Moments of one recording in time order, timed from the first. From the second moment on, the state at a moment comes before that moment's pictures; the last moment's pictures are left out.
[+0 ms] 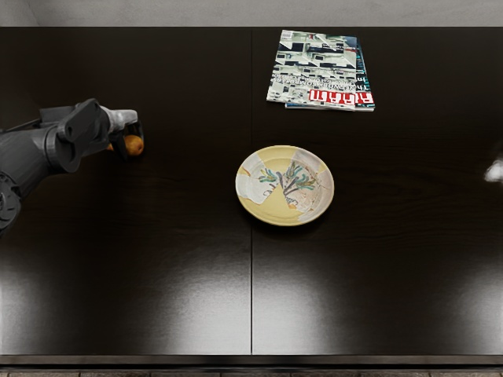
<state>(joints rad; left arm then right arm) -1.25 0.03 0.61 -0.15 0.62 -0.30 0.05 -0.07 0.00 0.08 0.12 0.07 0.06 -0.44</state>
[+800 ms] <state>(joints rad) -1.46 0.02 0.57 -0.20 0.51 -0.59 0.05 -0.07 0.00 0.08 0.12 0.07 0.06 -0.44</state>
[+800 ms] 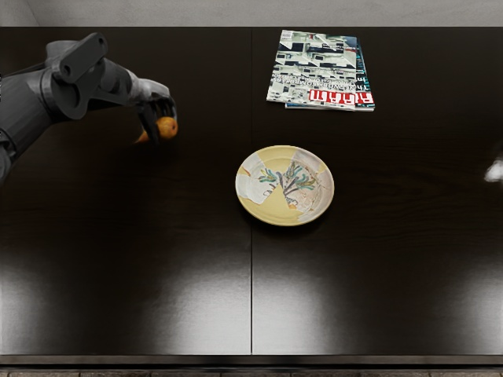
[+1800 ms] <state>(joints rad) -1.60 0.00 0.42 -0.36 0.35 -0.61 0.05 -0.07 0.00 0.08 0.12 0.07 0.06 -0.44</state>
